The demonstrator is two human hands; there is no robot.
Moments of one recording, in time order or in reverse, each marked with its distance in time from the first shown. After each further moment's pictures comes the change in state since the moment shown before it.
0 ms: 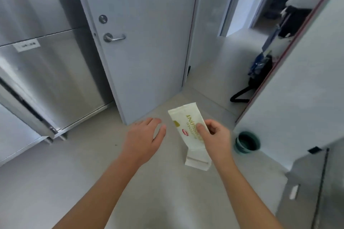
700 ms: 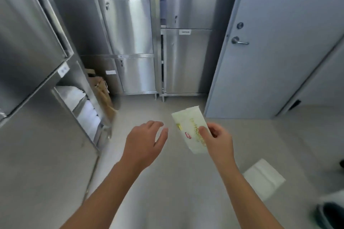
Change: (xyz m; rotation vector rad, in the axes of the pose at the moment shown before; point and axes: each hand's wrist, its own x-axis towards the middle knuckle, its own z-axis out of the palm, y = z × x) left_hand -0.356 0.072 -0.097 0.252 0.331 -0.640; right_hand -0.237 -0.008 0.035 0.027 -0.716 -0.185
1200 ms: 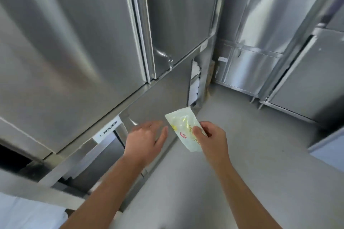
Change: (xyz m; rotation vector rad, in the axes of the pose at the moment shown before) left_hand -0.235 -0.223 -0.145 0.244 0.208 -0.648; right_hand -0.163 -0.024 0.321 -0.039 -0.730 -0.111
